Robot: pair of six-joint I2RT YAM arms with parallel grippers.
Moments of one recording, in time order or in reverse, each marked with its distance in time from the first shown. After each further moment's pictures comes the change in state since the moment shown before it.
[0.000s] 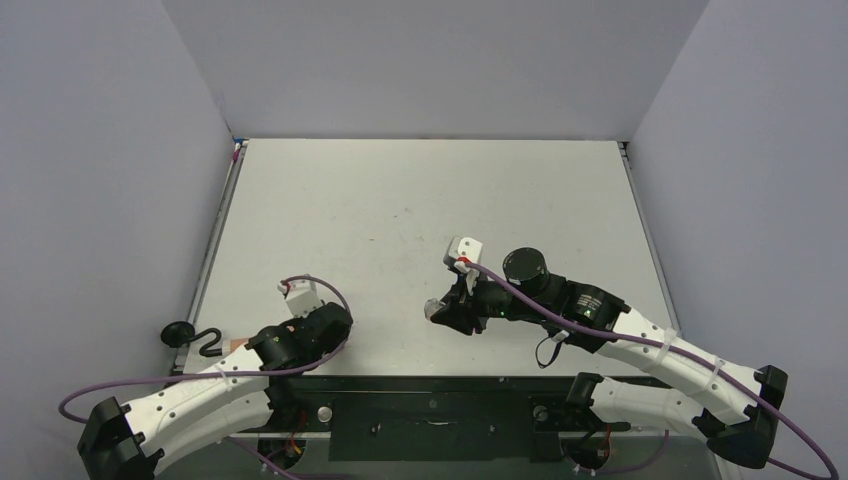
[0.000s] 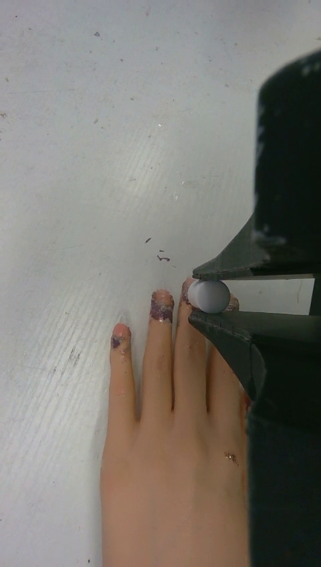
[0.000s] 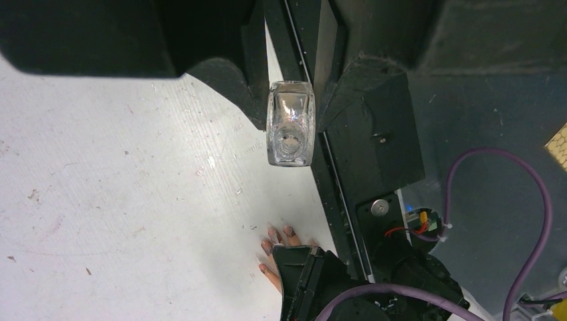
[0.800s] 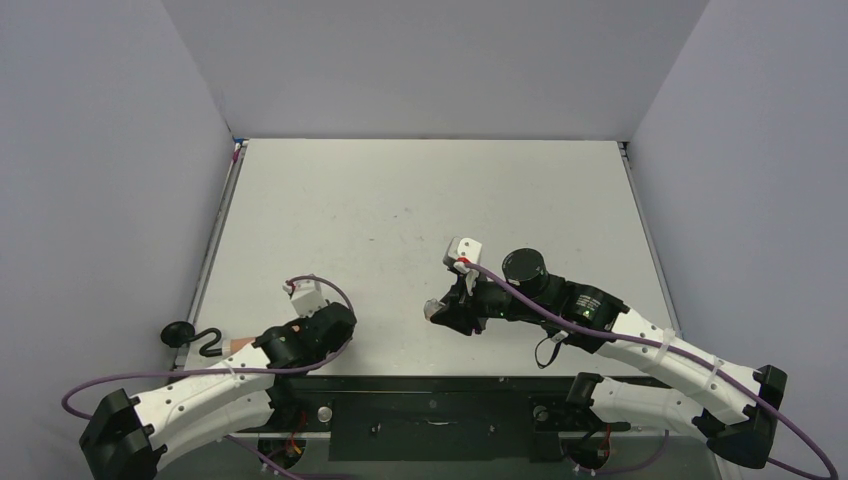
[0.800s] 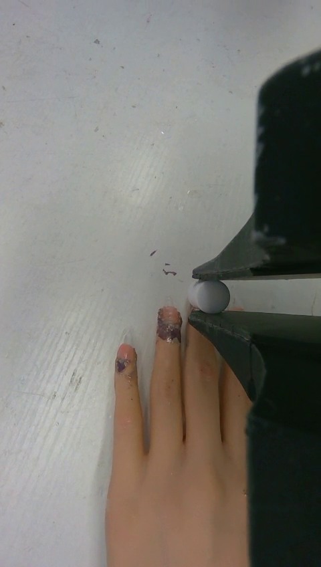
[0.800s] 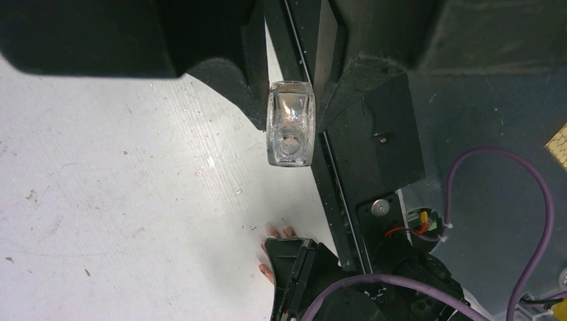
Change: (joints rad) left arm 0.000 0.047 -0.032 0.103 0.009 0.000; right arm 0.000 0.000 -0.010 0.009 0.000 0.003
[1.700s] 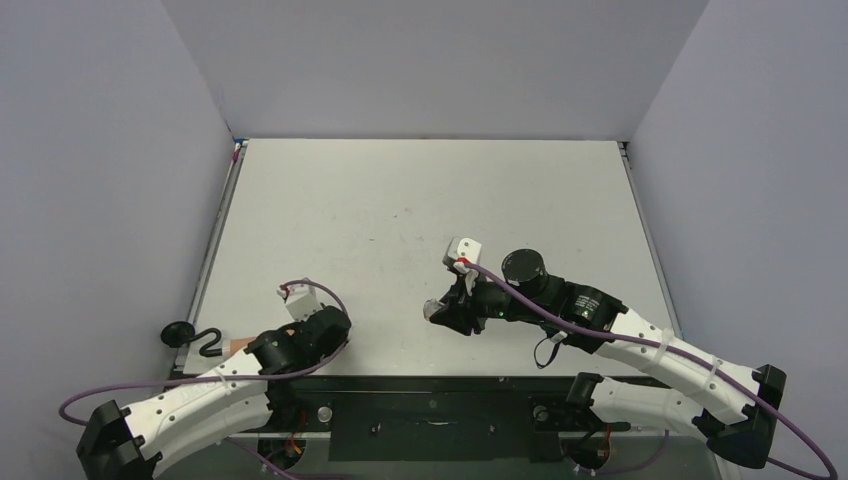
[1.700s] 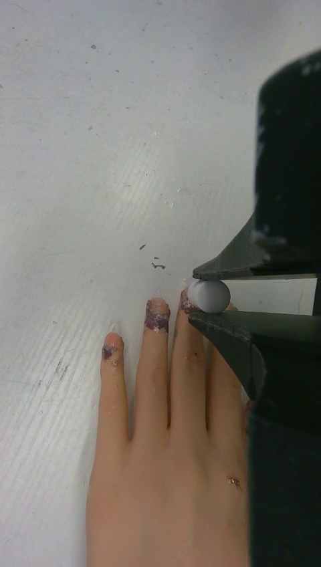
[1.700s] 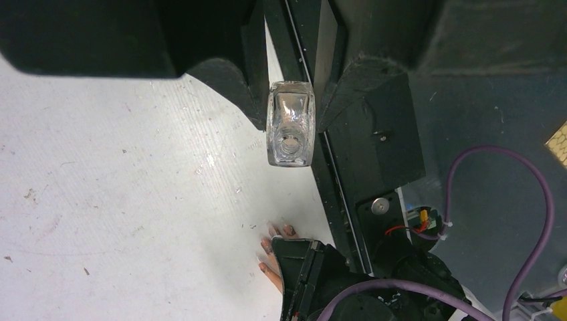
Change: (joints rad) left arm 0.000 -0.072 -0.016 -0.047 0.019 -0.029; right arm 0.000 0.000 -0.010 0.016 0.000 0.004
